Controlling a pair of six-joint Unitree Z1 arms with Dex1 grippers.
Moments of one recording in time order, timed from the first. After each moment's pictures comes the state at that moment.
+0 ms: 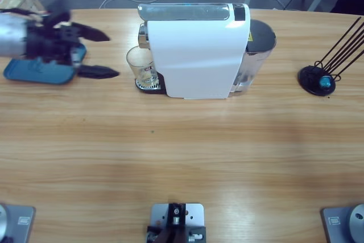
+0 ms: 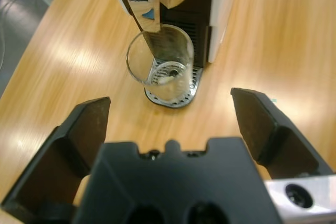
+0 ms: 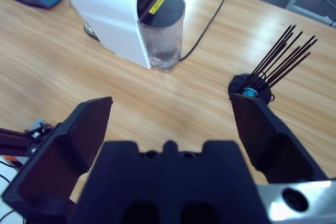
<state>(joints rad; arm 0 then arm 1) -0.40 1.59 -0.83 0.03 -0.60 0.74 1.00 0.81 -1.07 0.89 -0.39 0.33</state>
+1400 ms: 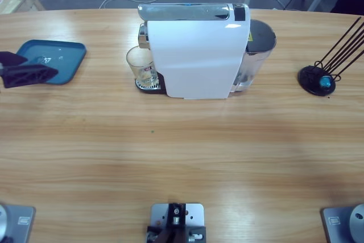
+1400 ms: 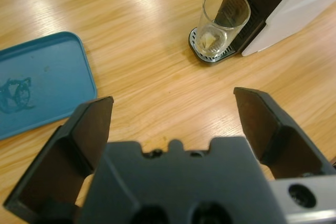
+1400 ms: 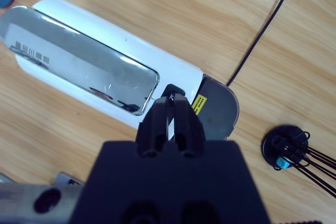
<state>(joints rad) -0.56 1.12 -0.71 0.26 -0.05 -0.06 0.62 2.05 -2.30 1.32 -0.02 0.15</state>
